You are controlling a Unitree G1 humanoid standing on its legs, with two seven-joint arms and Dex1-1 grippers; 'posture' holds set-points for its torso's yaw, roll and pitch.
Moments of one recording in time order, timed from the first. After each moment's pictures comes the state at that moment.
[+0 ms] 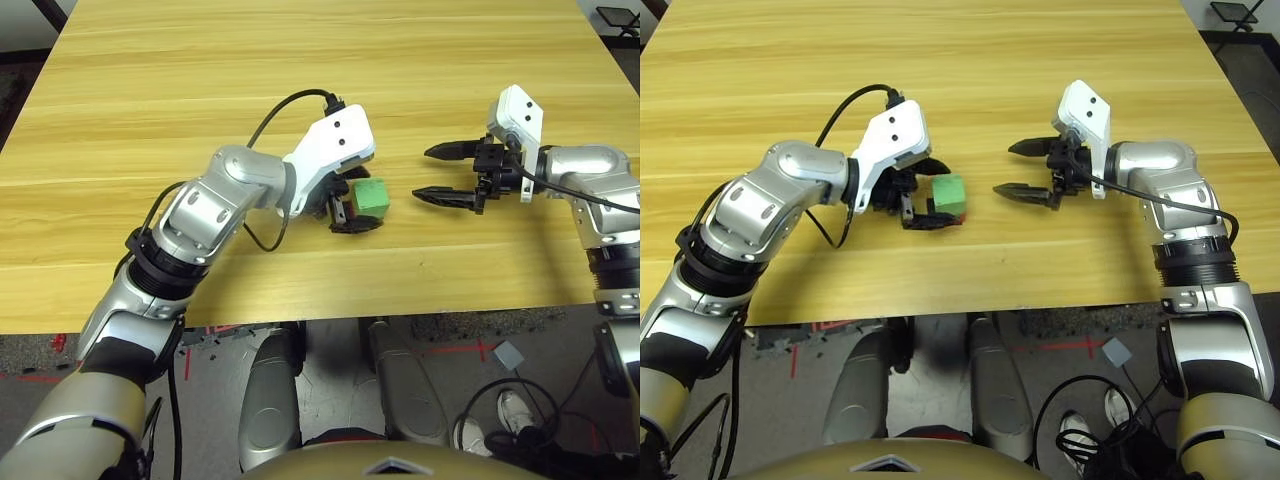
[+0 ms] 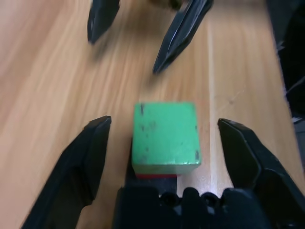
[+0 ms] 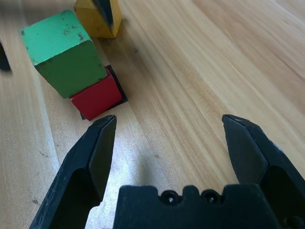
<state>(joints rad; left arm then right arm) -0.92 0.60 -0.35 -0.17 -0.27 0.72 -1.09 -0.73 -0.72 0.05 0.24 0.27 0.37 1.24</state>
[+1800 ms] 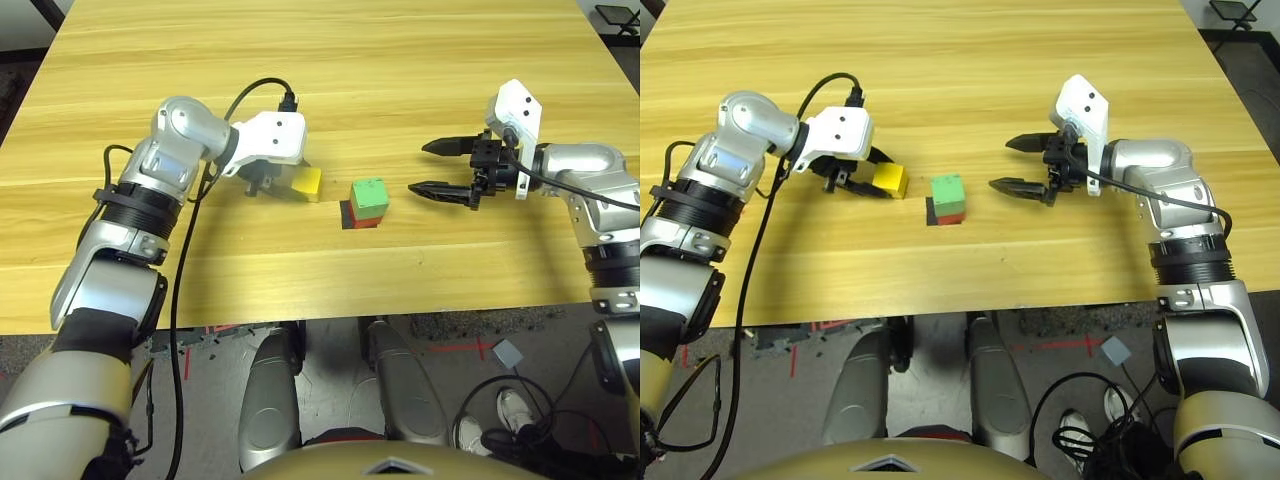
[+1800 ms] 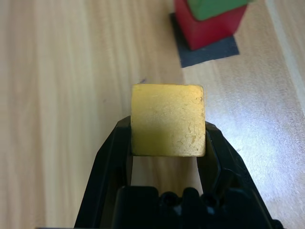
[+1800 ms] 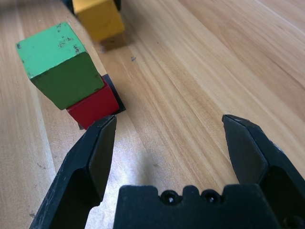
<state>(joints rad) -1.04 0.64 -0.33 0.44 0.07 0.06 -1.44 -0.73 -0.69 0.05 0.23 0.29 0.38 1.20</state>
